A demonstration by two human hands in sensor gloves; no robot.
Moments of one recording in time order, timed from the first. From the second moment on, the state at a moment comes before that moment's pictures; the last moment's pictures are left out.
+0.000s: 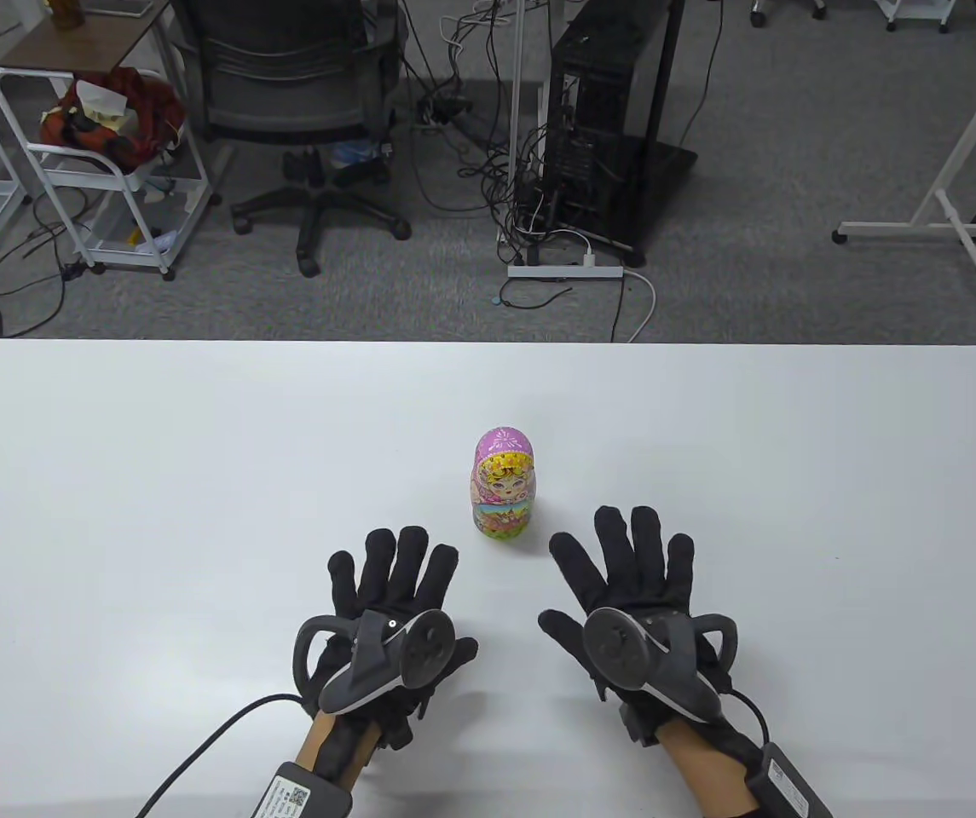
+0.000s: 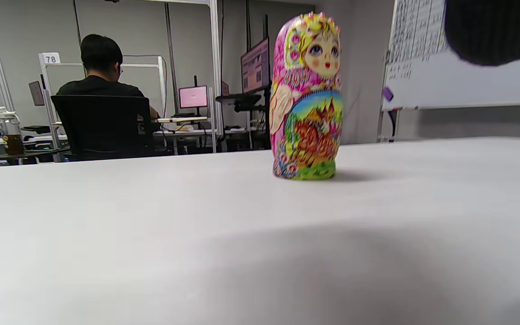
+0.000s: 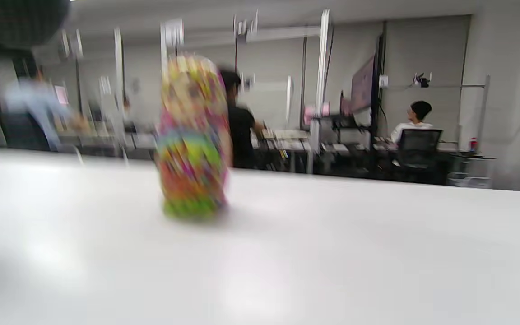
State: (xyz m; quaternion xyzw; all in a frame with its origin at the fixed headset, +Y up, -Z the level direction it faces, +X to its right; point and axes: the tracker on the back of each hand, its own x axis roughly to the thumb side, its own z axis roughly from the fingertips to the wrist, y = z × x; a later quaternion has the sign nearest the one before) left_hand -0.123 -0.729 -0.283 0.00 -0.14 -0.05 0.99; right_hand 0.122 -0.705 -0.277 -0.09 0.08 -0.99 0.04
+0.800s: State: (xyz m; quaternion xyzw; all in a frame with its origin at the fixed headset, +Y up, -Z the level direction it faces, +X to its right) left_hand -0.125 -0.738 -0.287 -0.01 -0.13 -0.05 0.99; right_hand 0.119 -0.717 -0.278 -0.09 0.04 -0.99 0.07
